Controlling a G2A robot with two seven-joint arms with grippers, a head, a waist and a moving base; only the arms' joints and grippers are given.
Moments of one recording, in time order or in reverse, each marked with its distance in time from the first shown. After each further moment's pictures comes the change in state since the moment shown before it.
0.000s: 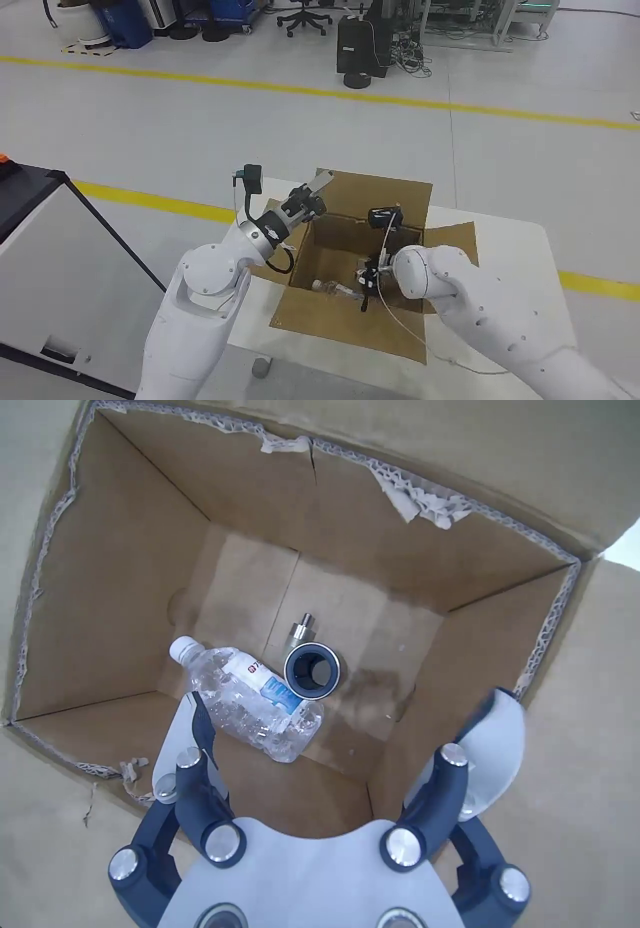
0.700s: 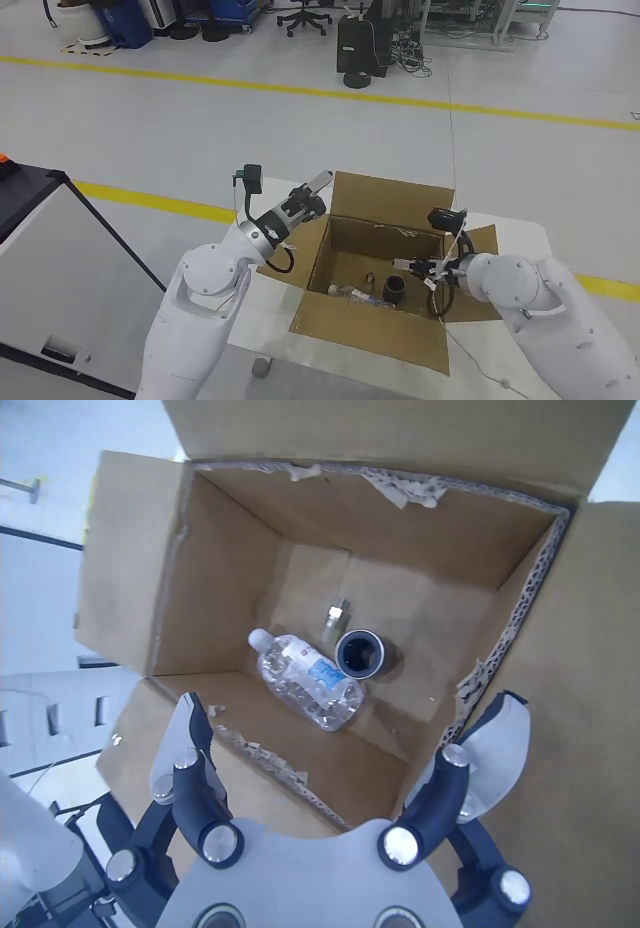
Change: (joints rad) left arm 0.000 0.000 0.000 0.000 0.000 0.000 0.000; right arm -0.333 0.140 0.490 -0.157 0.254 -0.166 0.002
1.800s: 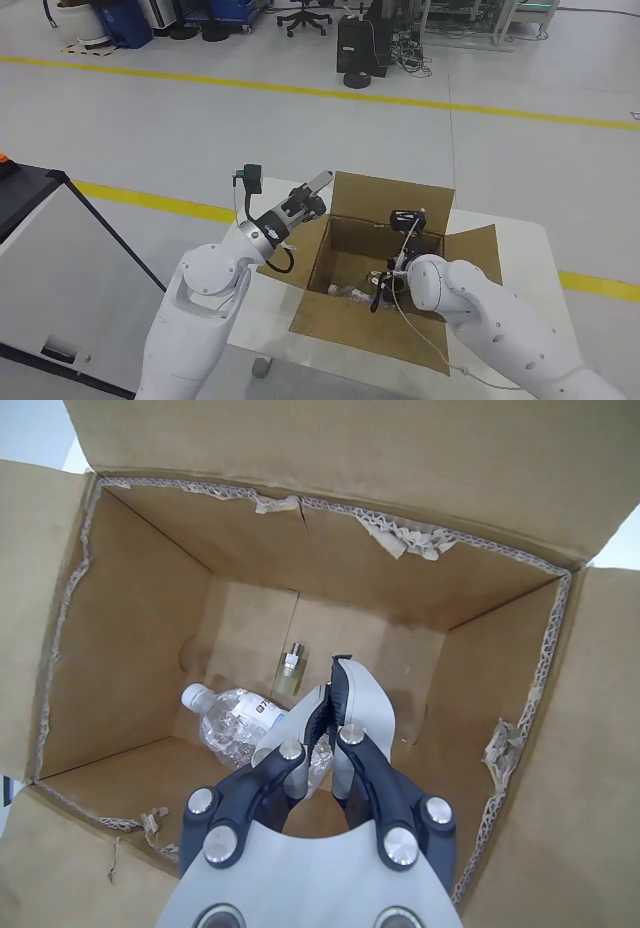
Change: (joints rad) left arm 0.000 0.000 0.000 0.000 0.000 0.000 0.000; right arm 0.239 -0.072 -0.438 0.096 -0.234 0.275 -0.110
